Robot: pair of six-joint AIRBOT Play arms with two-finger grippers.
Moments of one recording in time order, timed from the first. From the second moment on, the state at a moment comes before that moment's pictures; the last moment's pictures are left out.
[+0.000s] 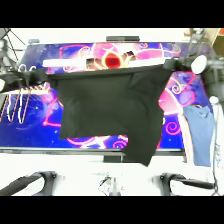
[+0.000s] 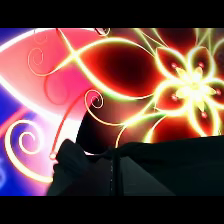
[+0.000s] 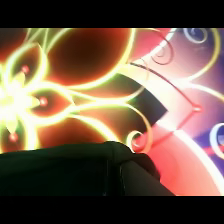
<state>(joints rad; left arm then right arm) 0.02 -1.18 1.20 1.19 -0.75 -1.53 0.03 -1.46 1.51 -1.50 0.76 1.64</state>
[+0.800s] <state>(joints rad) 0.27 -1.52 1.31 1.05 -1.29 -1.47 -0.07 -1.59 1.54 -1.33 1.10 1.53</state>
